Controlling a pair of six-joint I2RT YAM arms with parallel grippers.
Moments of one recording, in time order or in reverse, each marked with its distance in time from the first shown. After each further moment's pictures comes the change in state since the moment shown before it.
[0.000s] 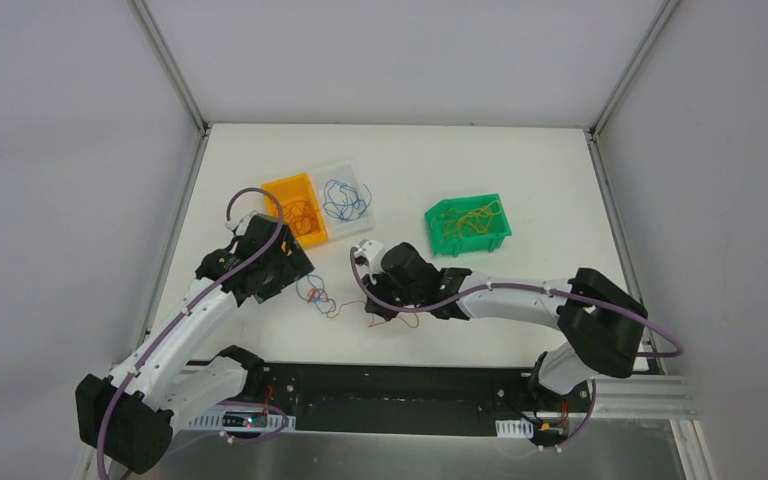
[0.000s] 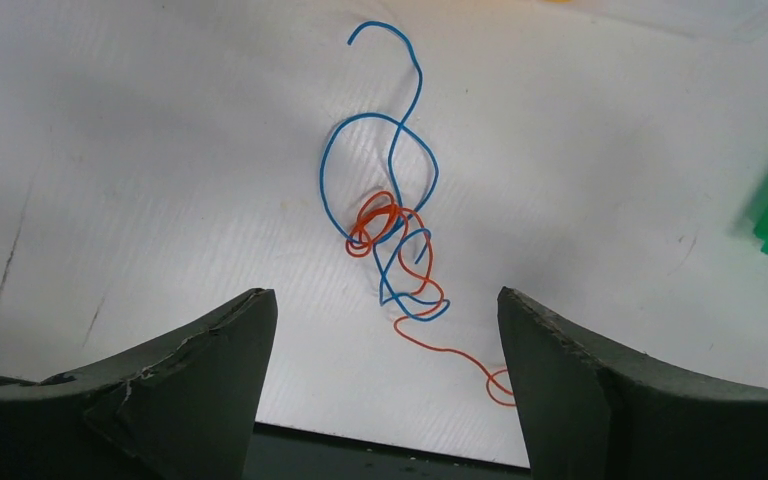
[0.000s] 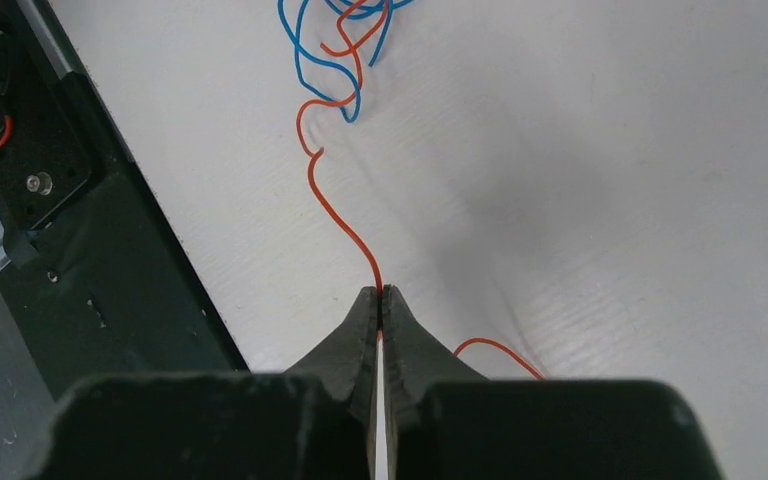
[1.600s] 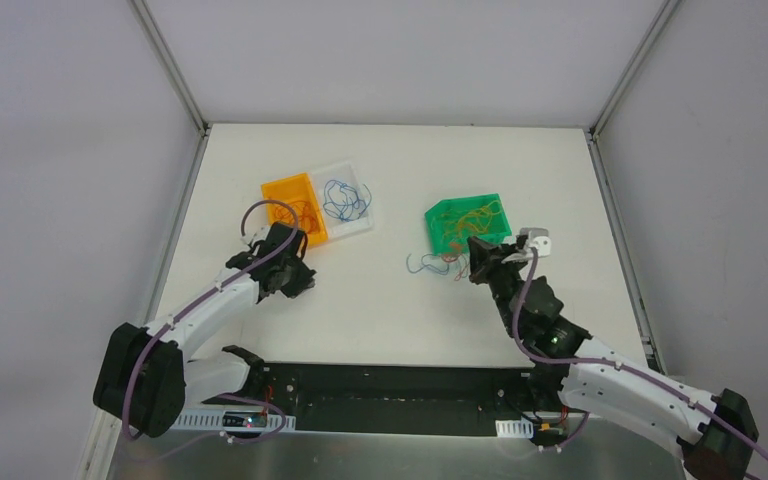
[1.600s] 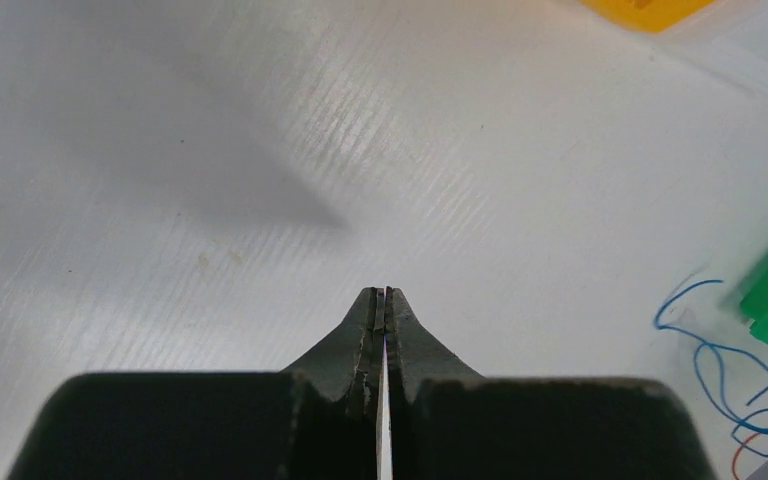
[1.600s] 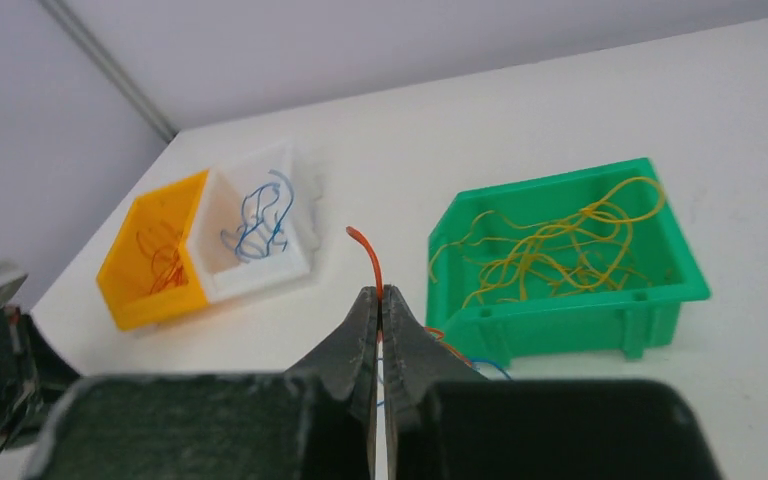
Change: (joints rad) left arm 0.000 0.240 -0.170 0.344 0.073 -0.201; right arm -0.141 -0.917 -0.558 0.389 0.758 0.079
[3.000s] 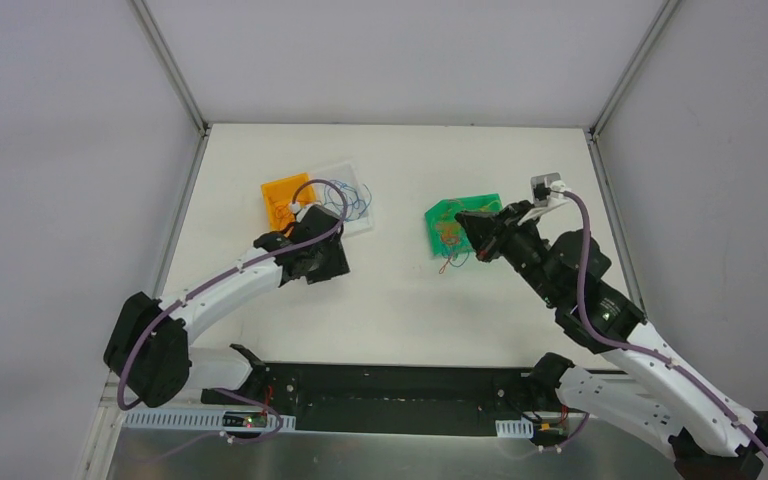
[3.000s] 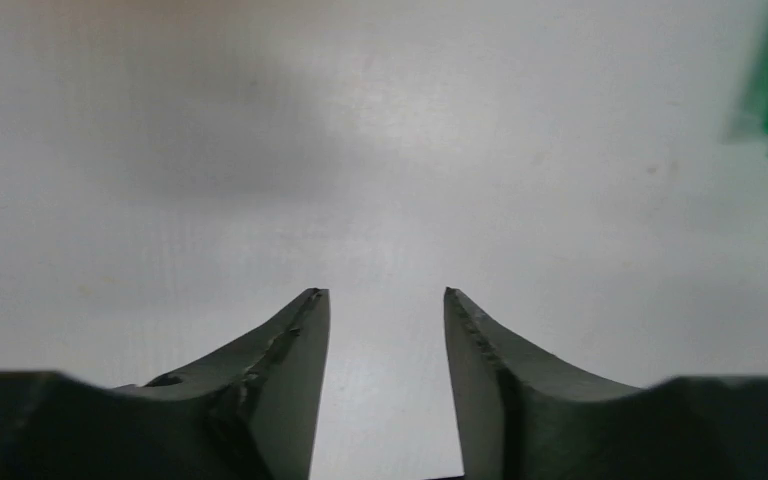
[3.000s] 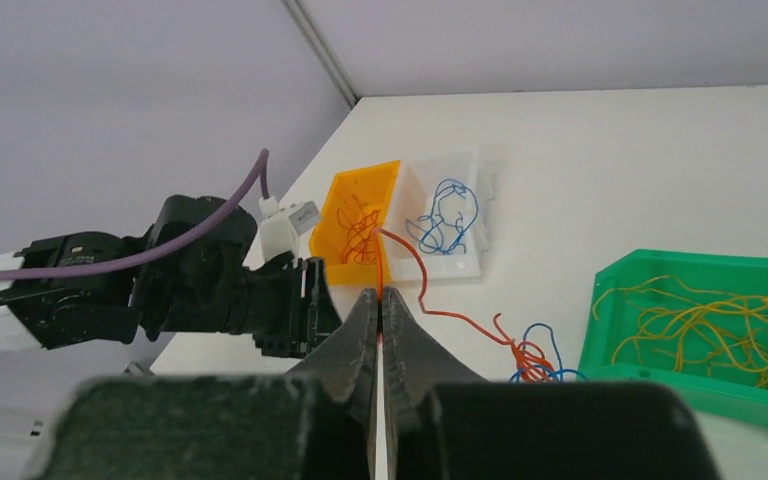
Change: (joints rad) left arm -0.224 0.145 0.237 -0.091 -0.069 0.235; right arm -0.115 0.026 0.541 -0.516 -0.382 0.137
